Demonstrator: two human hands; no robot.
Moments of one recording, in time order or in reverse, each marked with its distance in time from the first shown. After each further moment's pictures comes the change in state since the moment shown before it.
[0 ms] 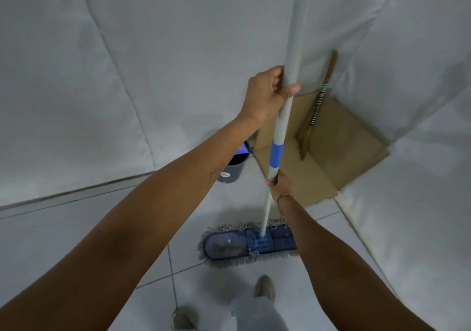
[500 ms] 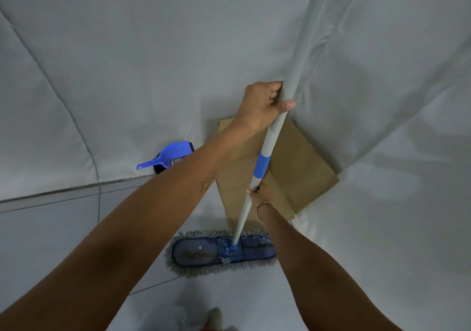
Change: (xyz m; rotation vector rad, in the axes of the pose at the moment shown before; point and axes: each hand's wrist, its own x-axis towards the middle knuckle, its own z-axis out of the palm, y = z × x) left_hand 0.114 -0.002 0.212 0.016 -0.046 0.030; right_hand 0.148 0.064 -0.164 0.059 -0.037 0.097
